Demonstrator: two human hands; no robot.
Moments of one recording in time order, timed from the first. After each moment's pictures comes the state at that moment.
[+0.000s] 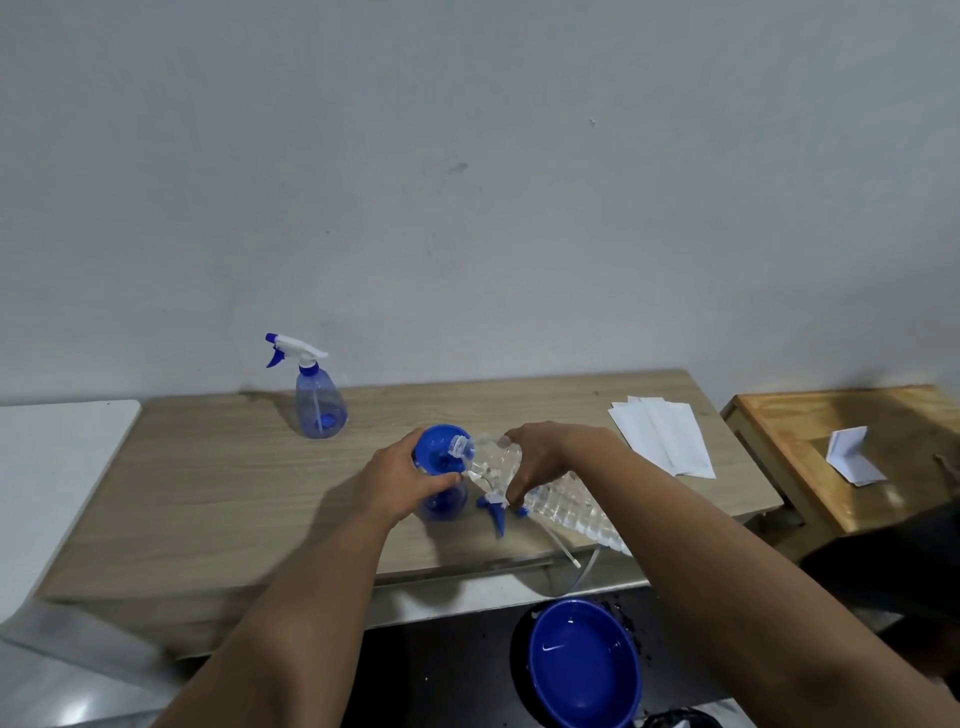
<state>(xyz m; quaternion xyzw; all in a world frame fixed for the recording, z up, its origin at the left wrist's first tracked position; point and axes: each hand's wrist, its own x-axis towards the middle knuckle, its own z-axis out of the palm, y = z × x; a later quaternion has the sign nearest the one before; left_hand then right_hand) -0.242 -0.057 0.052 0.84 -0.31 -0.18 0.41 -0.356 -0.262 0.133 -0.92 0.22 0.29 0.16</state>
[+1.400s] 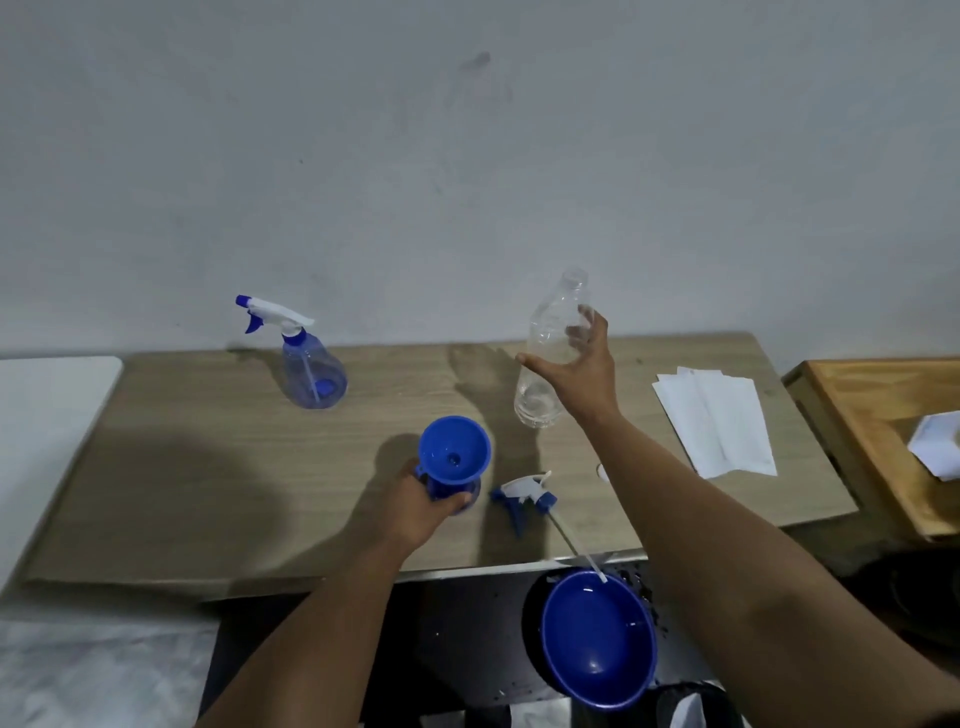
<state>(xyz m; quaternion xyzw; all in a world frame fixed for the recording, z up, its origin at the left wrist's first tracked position) -0.245 -0.086 -0.004 0.87 -0.17 -0.29 0.38 -0.282 -0.353 0.041 -0.76 0.35 -0.26 0.49</state>
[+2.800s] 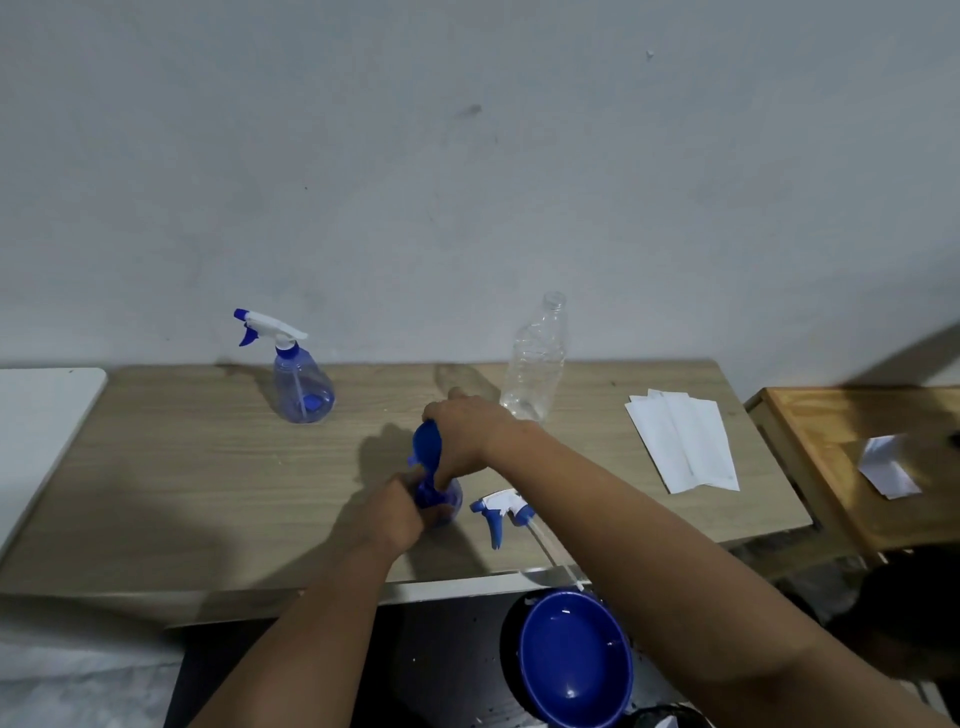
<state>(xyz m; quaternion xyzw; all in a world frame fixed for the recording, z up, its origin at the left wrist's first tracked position) -0.235 -0.082 -0.011 0.86 -0.21 -0.32 0.33 -0.263 -0.227 0.122 -0.97 0.10 0.22 0.10</state>
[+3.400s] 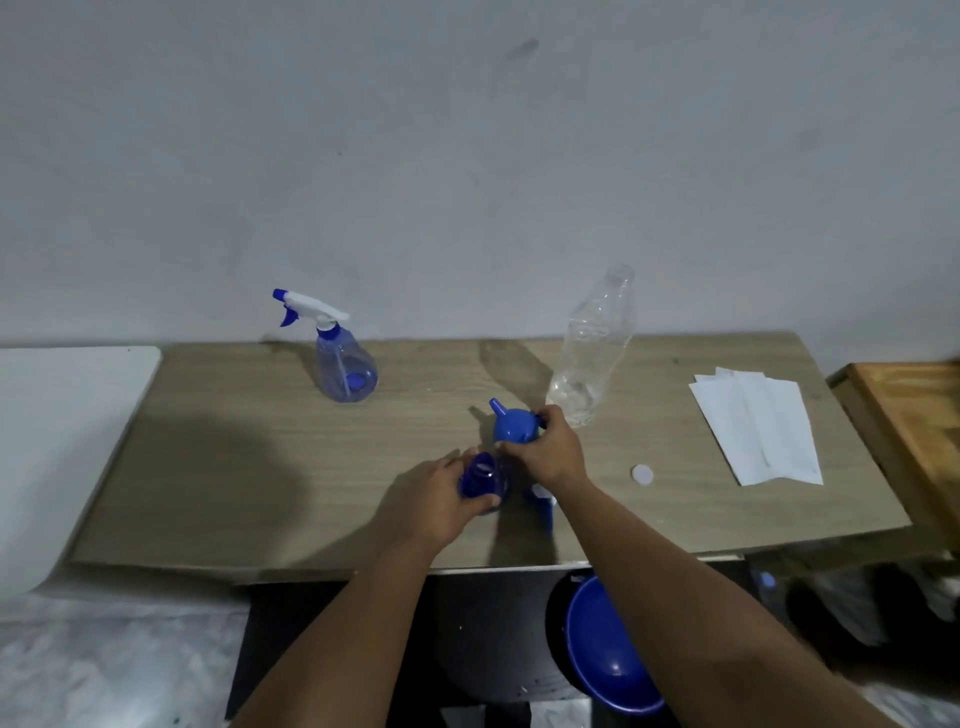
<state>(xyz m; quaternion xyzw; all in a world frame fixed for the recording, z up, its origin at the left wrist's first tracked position) -0.231 -0.078 0.001 0.89 -0.29 -0.24 0.26 -0.287 -0.259 -0.029 -0.78 0.41 -0.04 0.47</state>
